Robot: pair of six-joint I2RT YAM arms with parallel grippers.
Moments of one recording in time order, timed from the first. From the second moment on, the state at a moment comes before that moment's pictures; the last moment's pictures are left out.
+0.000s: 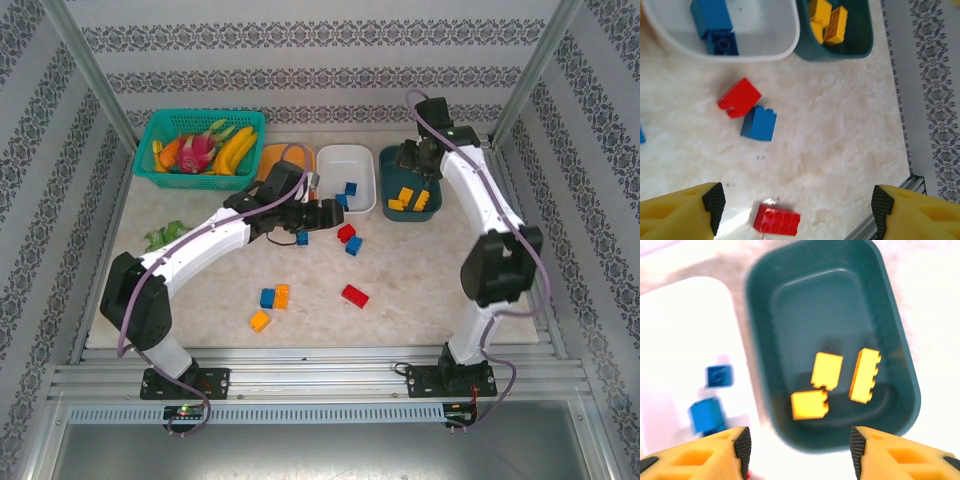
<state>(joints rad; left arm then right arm) -0.61 1.63 1.35 -0.49 0.31 -0.70 0.16 1.80 1.78 -0.95 0.04 0.45</state>
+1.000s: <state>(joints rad) -0.92 1.97 1.46 -0.72 0.24 -1.75 0.68 0.64 0.78 -0.86 -0.11 0.63</state>
